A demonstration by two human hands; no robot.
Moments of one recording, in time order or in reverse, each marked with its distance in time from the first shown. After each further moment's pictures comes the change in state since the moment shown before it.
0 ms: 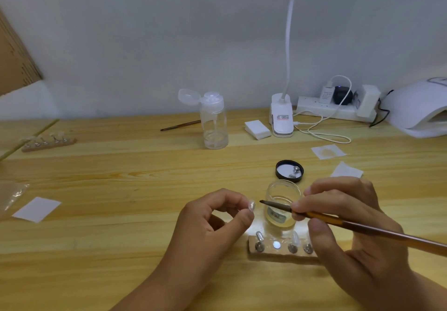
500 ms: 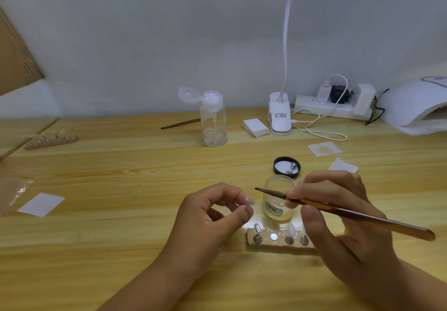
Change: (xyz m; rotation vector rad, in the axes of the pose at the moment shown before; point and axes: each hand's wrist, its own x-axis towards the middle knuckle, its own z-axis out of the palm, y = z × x) left_hand 0.001 0.000 -0.002 -0.023 -0.035 -0.015; right_hand 0.004 -0.002 0.005 -0.067 0.064 -0.055
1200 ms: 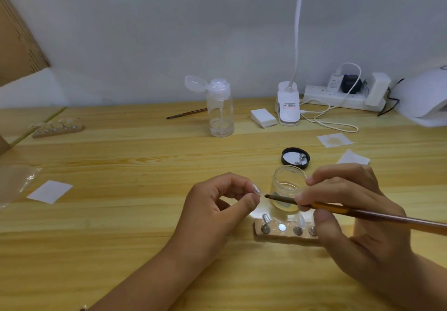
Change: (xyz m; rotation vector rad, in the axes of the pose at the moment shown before) left_hand -0.001 0.002 0.001 0.011 0.001 0.013; right_hand 0.000 -0.002 0.000 0.037 -0.046 -0.035
